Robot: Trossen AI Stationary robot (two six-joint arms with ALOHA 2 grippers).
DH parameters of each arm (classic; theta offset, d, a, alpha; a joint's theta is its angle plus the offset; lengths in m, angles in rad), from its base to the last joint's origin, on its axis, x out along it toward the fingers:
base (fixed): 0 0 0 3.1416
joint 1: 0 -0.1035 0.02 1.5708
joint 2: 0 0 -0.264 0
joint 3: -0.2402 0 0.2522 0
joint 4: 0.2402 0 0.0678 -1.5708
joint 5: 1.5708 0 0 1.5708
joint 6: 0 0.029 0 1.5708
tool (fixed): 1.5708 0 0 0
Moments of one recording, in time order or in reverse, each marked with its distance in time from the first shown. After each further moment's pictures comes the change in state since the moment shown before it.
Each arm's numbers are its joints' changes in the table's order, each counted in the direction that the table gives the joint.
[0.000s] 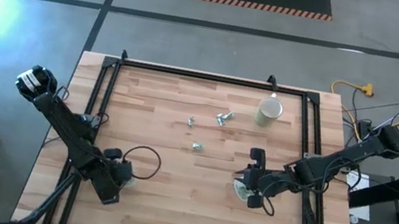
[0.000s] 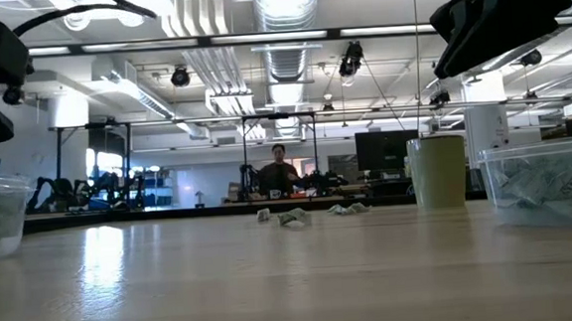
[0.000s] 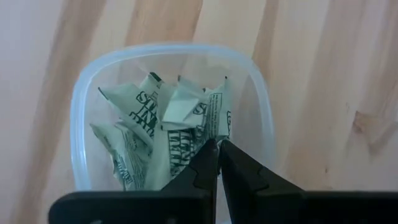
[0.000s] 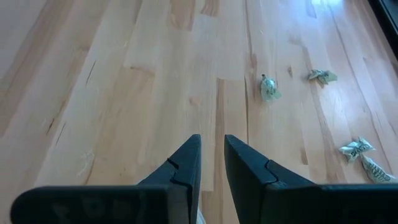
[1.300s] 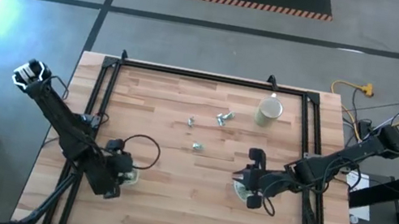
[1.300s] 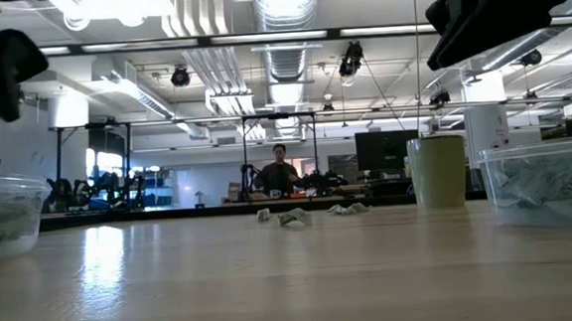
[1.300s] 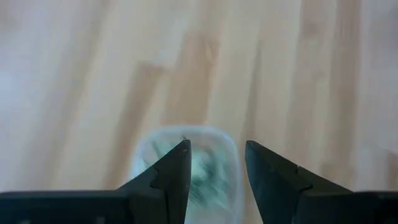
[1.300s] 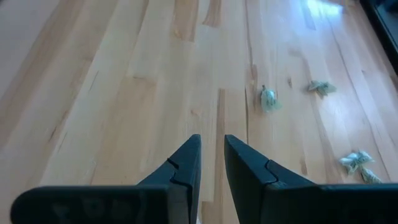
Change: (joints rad) left arm -0.025 -0.127 -0.131 0.142 -0.186 0.114; right arm 0.000 0.000 0.003 -0.046 0.000 -0.033
